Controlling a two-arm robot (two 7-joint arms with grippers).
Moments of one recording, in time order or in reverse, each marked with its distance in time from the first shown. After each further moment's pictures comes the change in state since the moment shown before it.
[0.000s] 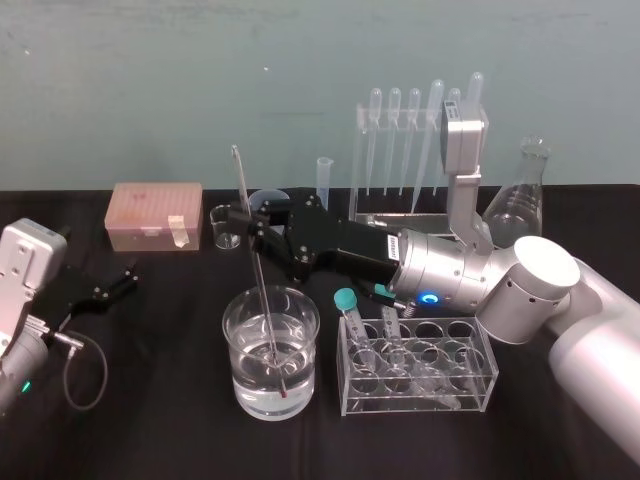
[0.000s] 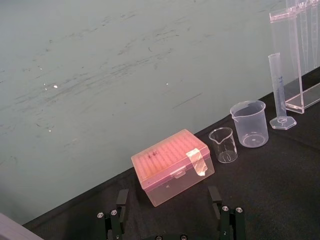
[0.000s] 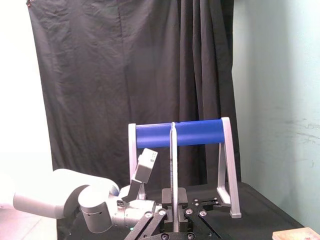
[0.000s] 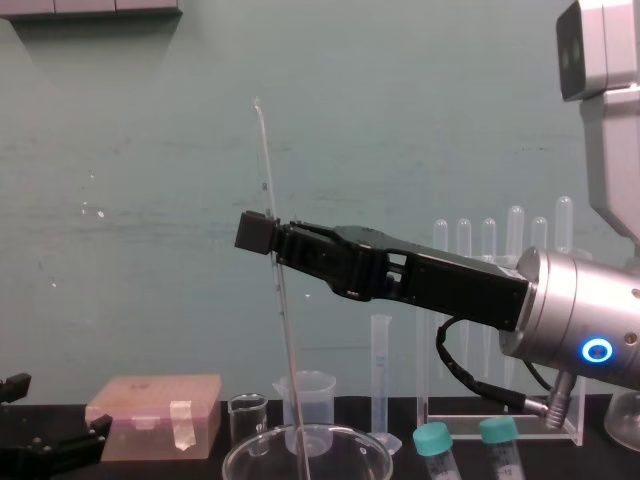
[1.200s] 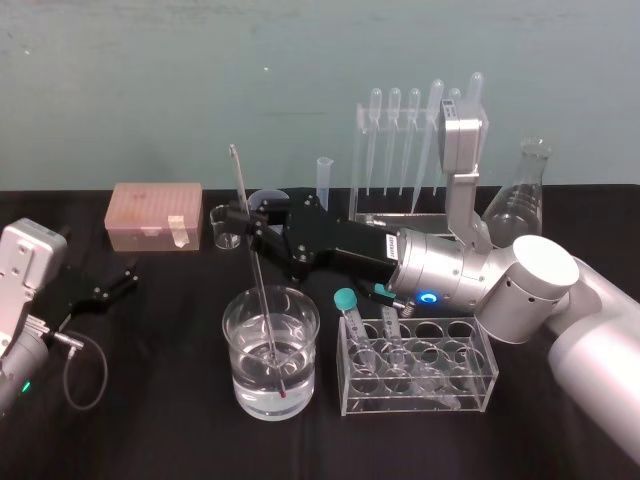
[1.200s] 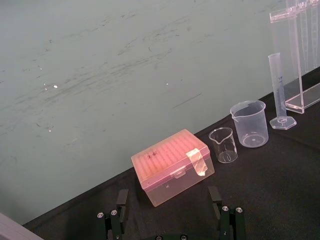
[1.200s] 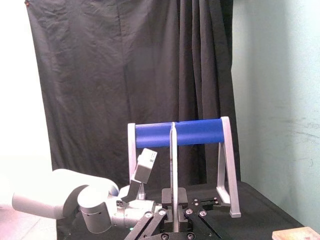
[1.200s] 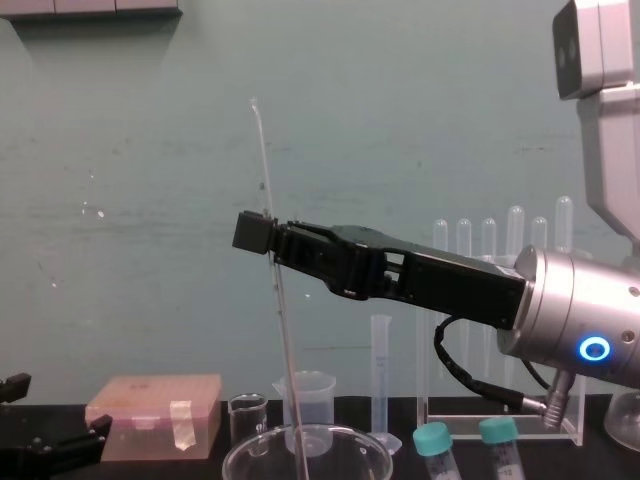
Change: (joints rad) left arm 0.000 0.000 0.000 0.000 0.000 0.000 0.000; right arm 0.001 0.000 -0.002 -0.005 -0.002 0.005 -0.008
